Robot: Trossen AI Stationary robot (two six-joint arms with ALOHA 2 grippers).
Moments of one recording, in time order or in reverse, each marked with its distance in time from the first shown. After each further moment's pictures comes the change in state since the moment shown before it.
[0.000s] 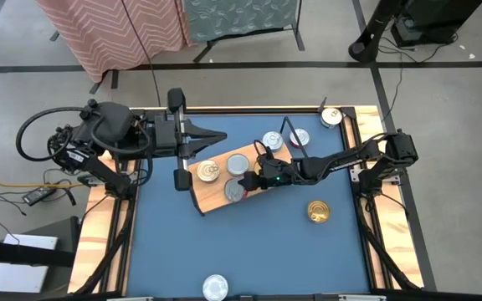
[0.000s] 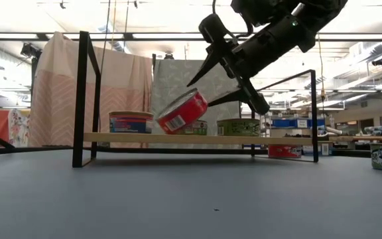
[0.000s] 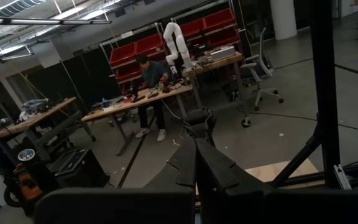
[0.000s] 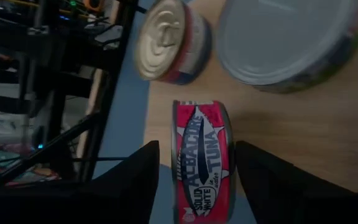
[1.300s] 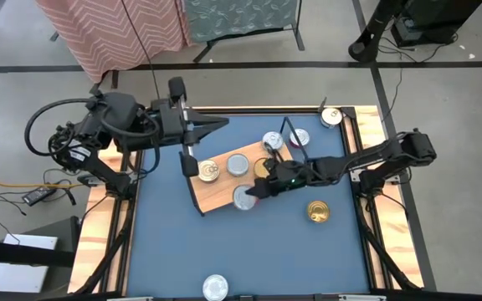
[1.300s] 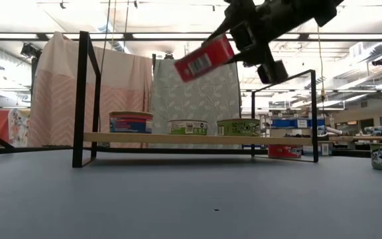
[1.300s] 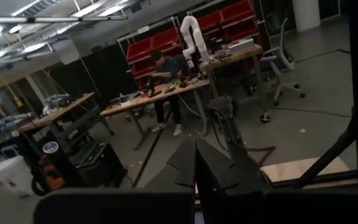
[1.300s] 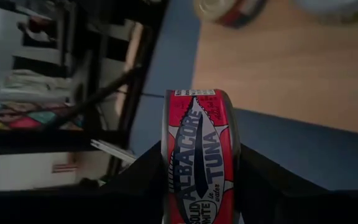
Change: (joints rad) left arm 0.077 0.000 0.000 0.004 0.003 0.029; right arm 0.077 -0.167 -0.002 -0.111 -0.112 0.031
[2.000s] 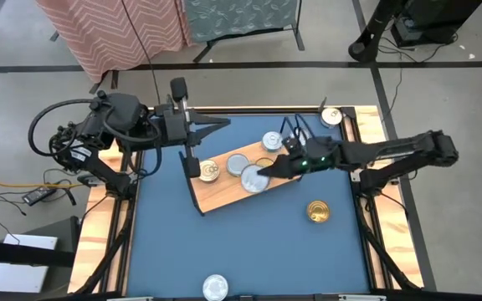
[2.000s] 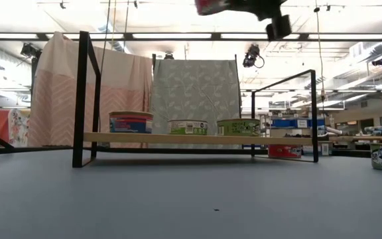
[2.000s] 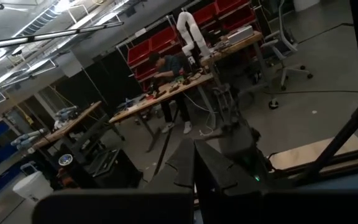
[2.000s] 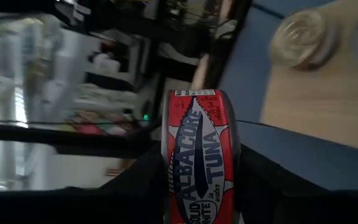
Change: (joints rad) left arm 0.010 0.008 0.000 -0.009 0.001 0.126; right arm -0.080 -0.271 0.026 -0.041 -0.057 -0.002
